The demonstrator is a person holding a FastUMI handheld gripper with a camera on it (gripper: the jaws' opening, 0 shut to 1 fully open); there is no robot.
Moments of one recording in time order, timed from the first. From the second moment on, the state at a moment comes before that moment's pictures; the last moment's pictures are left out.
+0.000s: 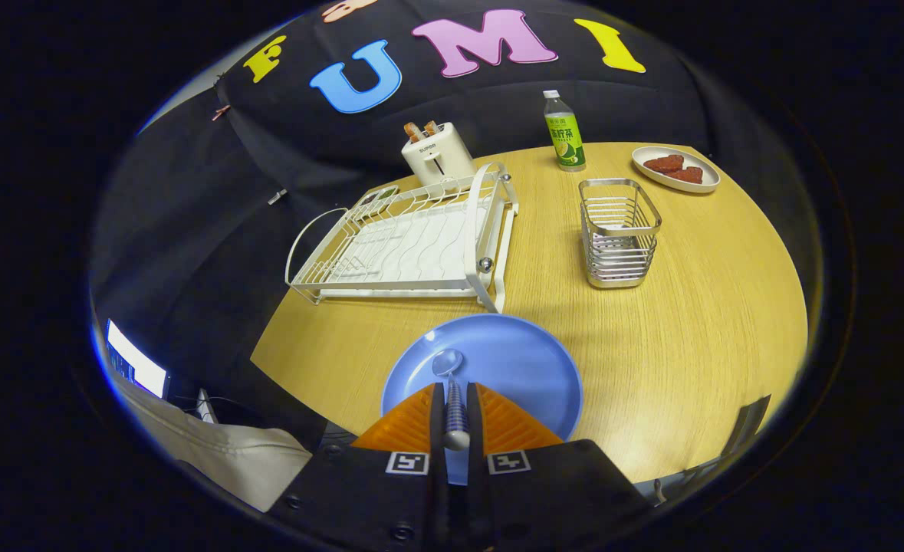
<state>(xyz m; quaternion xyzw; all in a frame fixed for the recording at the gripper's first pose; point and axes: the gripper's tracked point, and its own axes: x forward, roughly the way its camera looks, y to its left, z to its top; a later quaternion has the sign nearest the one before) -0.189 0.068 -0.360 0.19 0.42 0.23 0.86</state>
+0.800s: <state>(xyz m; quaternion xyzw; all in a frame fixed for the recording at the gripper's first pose) -0.206 0.060 -0.411 0.12 0.49 0.20 0.84</state>
